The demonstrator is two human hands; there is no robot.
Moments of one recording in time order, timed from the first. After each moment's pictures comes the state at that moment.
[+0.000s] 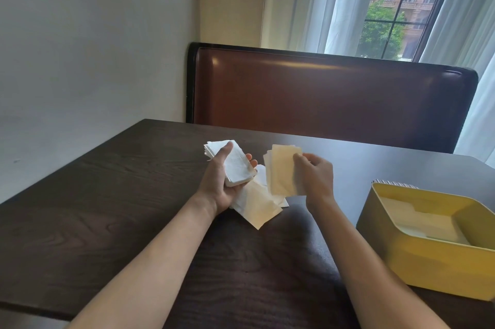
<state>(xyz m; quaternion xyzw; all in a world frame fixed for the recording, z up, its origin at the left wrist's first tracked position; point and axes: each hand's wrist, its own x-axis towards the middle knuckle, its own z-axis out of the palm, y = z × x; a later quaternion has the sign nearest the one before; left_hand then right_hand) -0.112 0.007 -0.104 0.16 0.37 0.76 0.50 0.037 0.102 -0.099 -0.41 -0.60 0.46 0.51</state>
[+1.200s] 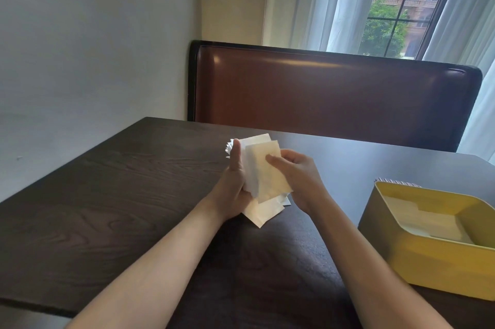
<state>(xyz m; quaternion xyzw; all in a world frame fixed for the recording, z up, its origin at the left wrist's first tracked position) -0.090 0.008 -0.110 0.28 0.38 0.69 0.55 0.028 0.081 -0.089 -0.29 -0.65 0.58 0.39</state>
